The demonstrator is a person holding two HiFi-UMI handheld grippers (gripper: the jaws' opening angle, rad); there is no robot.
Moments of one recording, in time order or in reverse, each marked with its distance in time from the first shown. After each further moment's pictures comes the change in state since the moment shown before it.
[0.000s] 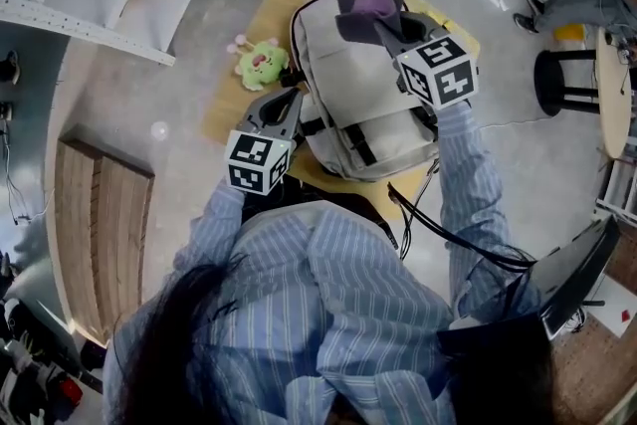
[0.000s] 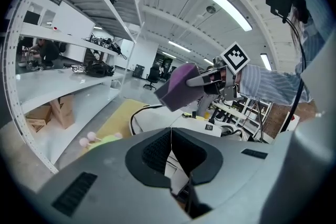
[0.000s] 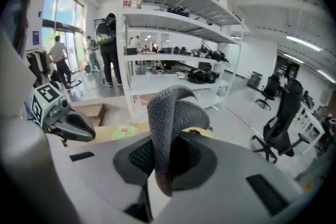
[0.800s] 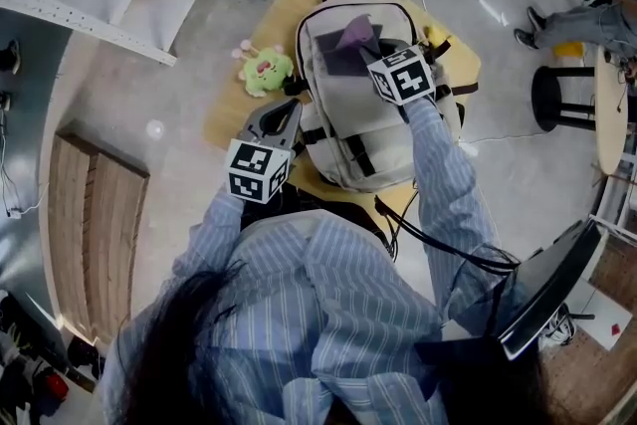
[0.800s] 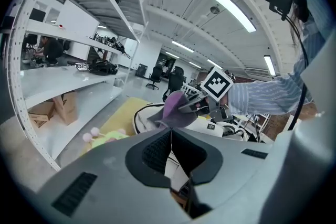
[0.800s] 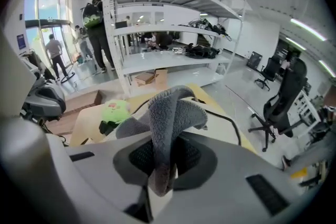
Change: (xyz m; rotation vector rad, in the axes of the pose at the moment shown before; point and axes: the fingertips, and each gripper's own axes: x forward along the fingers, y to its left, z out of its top) left arm -0.005 0.007 -0.008 -0.031 0.001 0.022; right arm 0.083 0.009 -0.086 0.055 0.229 0.014
